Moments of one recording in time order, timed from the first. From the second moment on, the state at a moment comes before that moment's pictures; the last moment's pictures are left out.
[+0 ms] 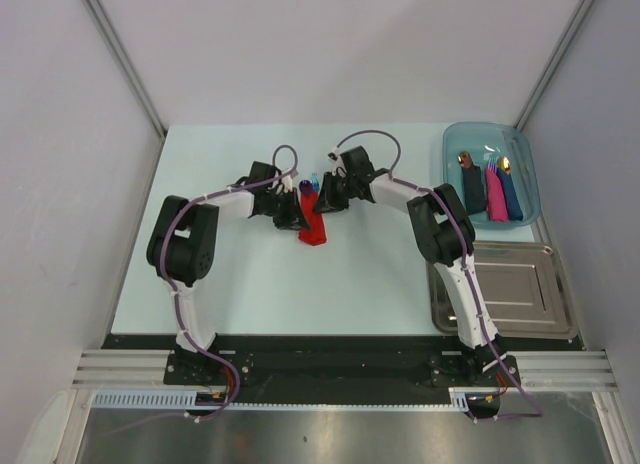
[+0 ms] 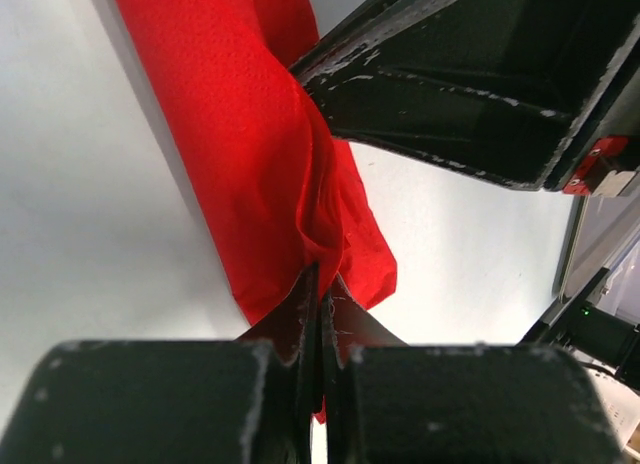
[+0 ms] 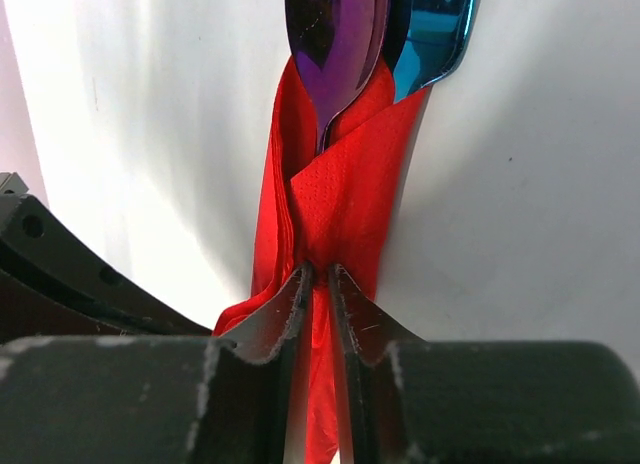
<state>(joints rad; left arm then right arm) -0.30 1.97 1.21 -0.25 0.58 -0.39 0.52 2.40 1.78 -0.20 -0.55 0.58</state>
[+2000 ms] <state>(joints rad) -0.33 2.09 1.17 0.12 0.74 -0.67 0.52 2.38 1.77 -0.20 -0.51 0.58</state>
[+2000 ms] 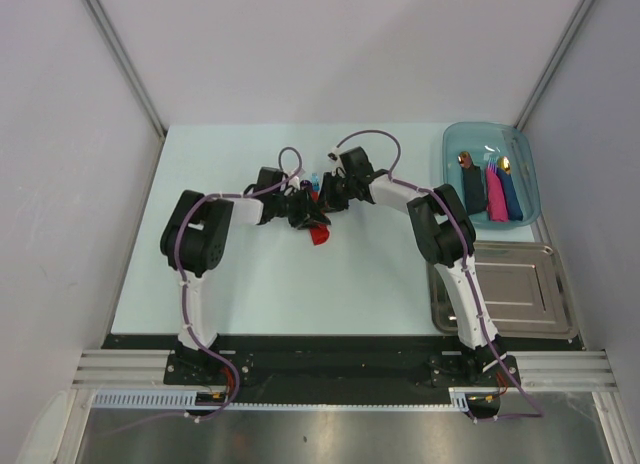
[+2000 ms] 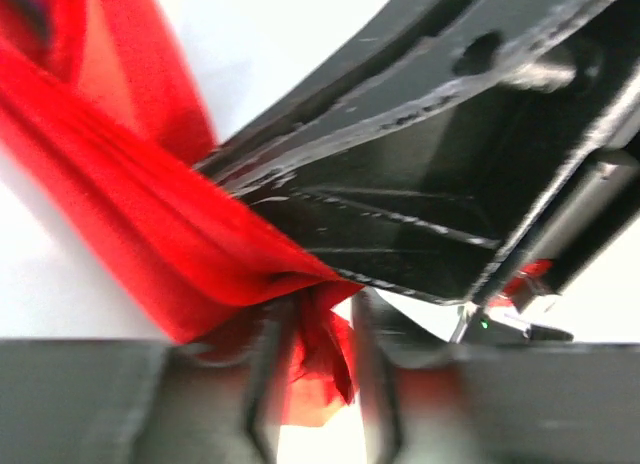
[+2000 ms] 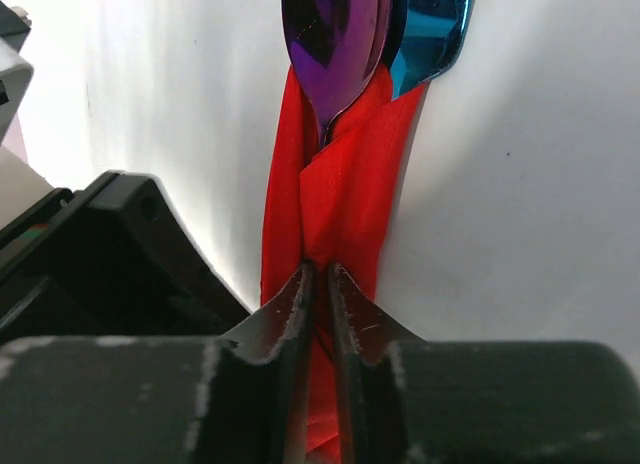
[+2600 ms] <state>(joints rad) -0.33 2.09 1.20 0.12 0.87 -0.64 0.43 2.35 1.77 -0.28 -0.64 0.58</state>
